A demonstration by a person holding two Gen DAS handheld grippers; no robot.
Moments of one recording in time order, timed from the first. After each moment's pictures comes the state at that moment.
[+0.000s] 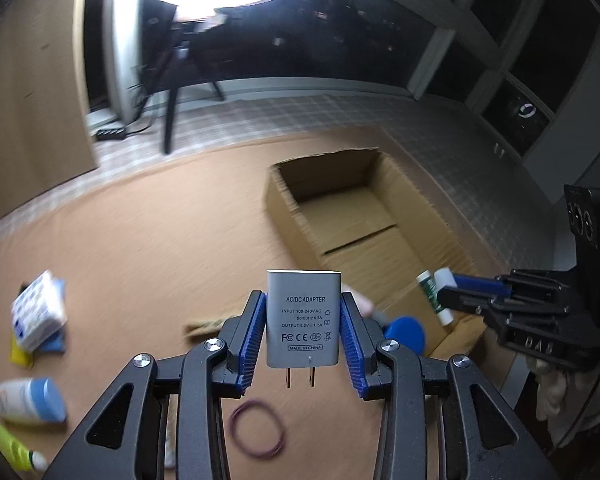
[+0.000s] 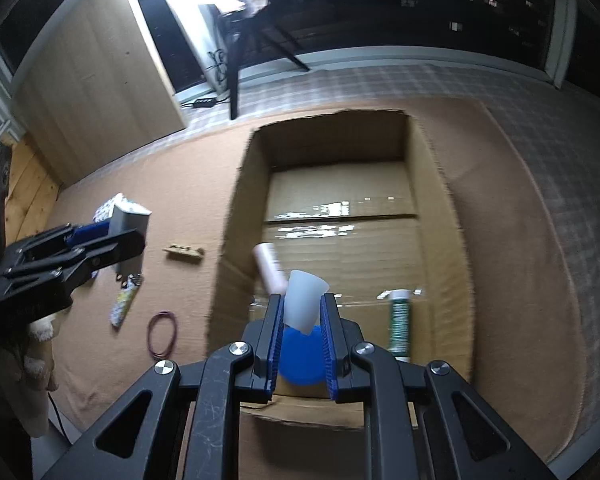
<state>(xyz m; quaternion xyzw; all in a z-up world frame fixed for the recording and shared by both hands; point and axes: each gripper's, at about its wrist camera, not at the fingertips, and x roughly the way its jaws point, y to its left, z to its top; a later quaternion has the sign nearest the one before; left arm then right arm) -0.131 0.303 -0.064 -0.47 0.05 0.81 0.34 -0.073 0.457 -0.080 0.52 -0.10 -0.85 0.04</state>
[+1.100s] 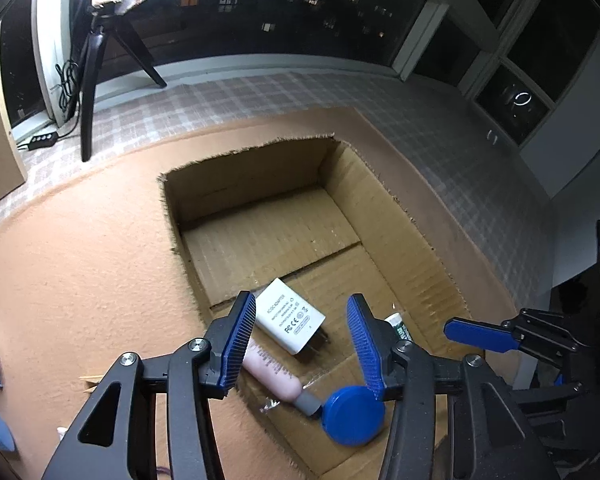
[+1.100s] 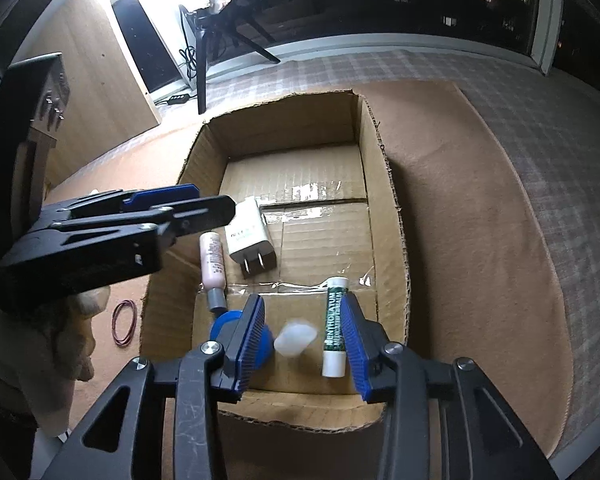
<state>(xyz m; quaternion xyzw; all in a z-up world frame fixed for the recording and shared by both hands) -0.145 0.405 -0.097 -0.50 0.05 0.79 0.36 -0.067 0.496 -0.096 0.53 -0.10 -0.84 0.03</state>
